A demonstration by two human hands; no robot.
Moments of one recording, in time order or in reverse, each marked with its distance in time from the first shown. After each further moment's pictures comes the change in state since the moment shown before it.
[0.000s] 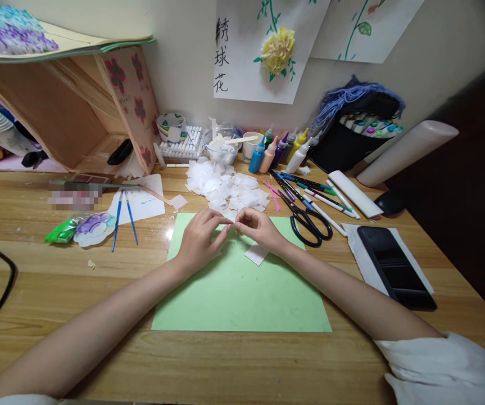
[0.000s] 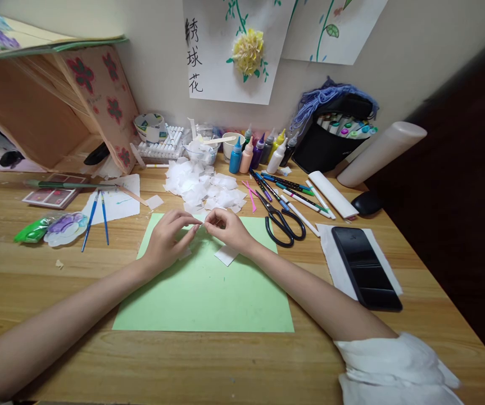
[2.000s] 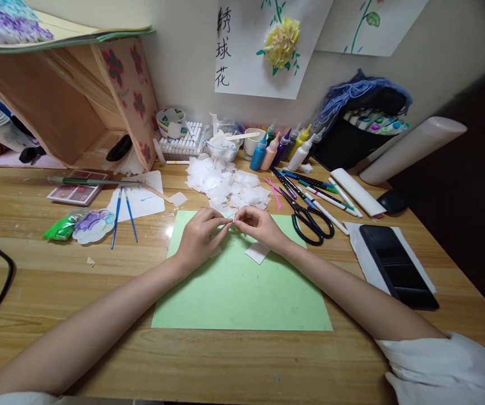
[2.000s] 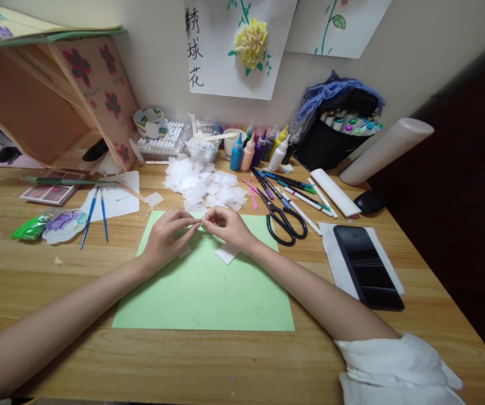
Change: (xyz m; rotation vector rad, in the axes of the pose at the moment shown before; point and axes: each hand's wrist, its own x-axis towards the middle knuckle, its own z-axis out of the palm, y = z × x) left_hand -0.001 -0.006 0.004 -0.024 0.056 0.058; right_hand 0.000 0.002 0.000 0.038 -0.025 0.013
